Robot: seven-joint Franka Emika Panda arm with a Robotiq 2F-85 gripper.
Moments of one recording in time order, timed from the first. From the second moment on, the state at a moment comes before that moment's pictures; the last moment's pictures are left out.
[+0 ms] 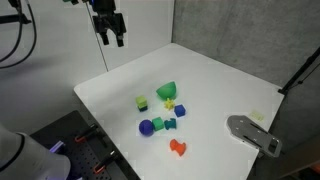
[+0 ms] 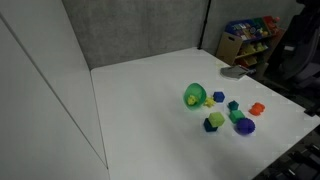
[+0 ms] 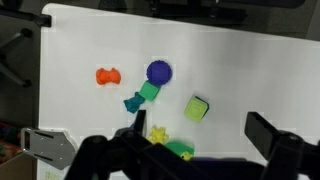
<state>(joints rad) 0.06 -0.33 0.18 -2.19 -0.14 1.70 0.16</state>
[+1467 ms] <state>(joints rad) 0.14 0.39 0.02 -1.87 -0.46 2.26 0.53</state>
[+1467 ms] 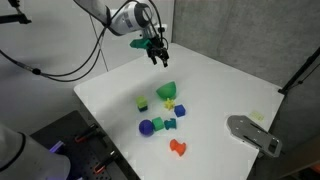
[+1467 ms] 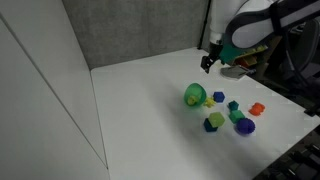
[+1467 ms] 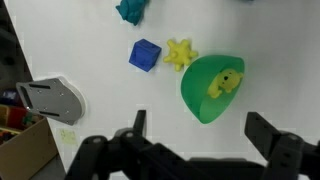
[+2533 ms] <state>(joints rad) 0.33 0.78 -0.17 -1.63 -0.52 2.28 0.79</state>
